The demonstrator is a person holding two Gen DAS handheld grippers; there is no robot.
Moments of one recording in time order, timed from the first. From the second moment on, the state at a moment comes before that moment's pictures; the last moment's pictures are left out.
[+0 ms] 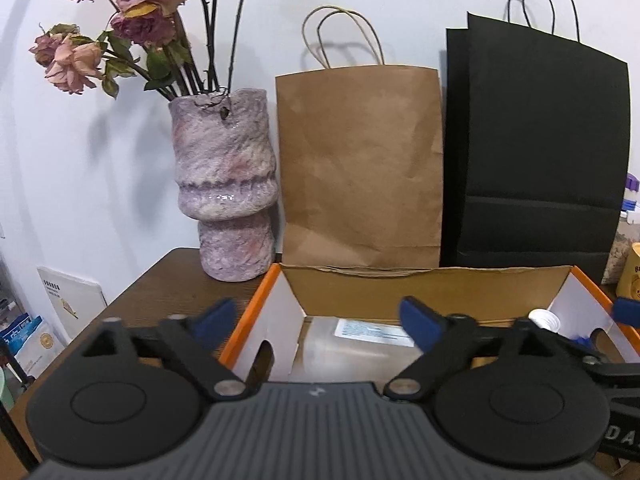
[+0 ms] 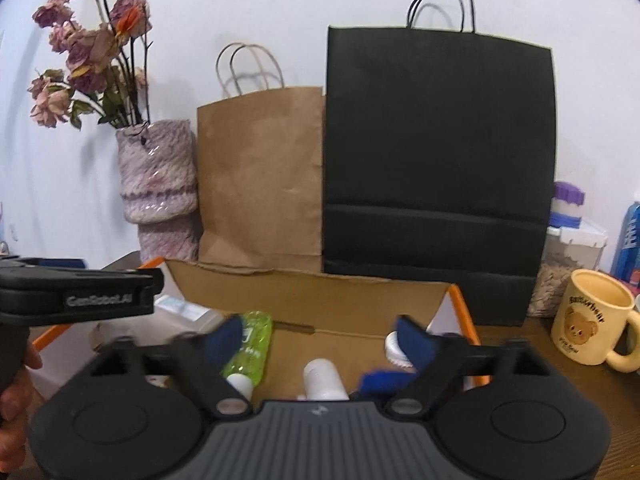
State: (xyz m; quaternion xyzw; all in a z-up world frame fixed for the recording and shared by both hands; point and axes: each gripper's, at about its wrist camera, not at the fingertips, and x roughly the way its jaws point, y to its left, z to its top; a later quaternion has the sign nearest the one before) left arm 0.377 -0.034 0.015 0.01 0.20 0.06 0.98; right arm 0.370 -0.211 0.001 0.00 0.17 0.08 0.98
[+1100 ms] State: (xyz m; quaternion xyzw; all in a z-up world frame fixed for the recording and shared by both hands) left arm 0.300 -0.029 0.038 0.01 0.19 0.06 0.98; right arm 0.277 -0.236 0.036 0.03 0.13 0.07 0.99
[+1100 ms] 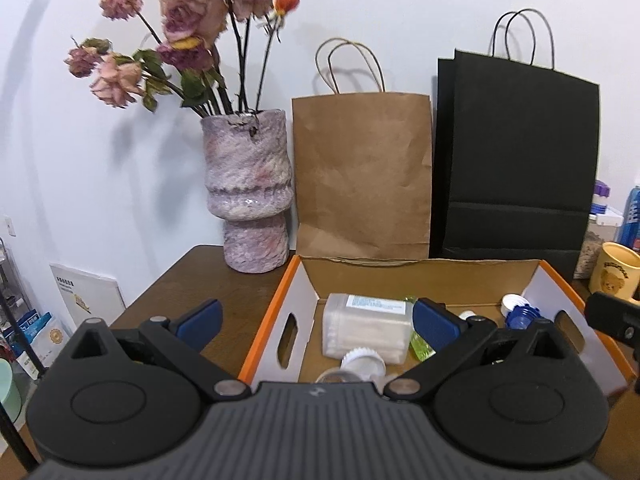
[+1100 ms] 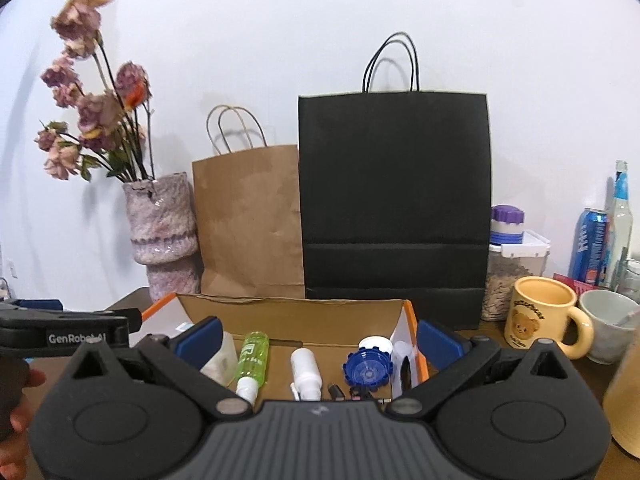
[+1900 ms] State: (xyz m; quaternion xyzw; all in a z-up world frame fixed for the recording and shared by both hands) left arm 0.095 -0.035 0.031 0.02 0.22 0.03 0.98; right arm 0.063 -0.231 0.032 0.02 0.14 0.08 0.99
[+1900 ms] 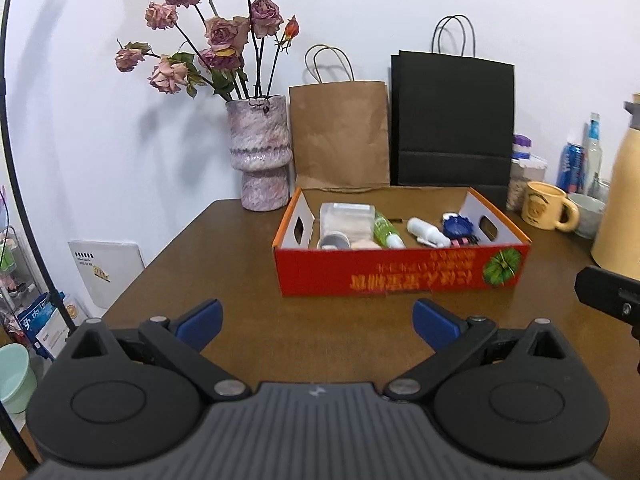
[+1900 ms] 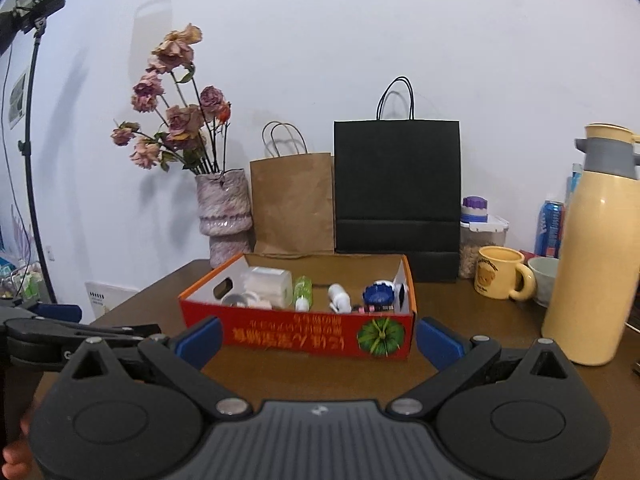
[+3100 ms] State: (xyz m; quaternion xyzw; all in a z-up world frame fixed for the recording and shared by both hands) left arm 0.030 -0.030 0.009 0.02 0.23 0.02 0.97; right arm 0.004 -0.222 0.008 0.00 0.17 0.08 0.98
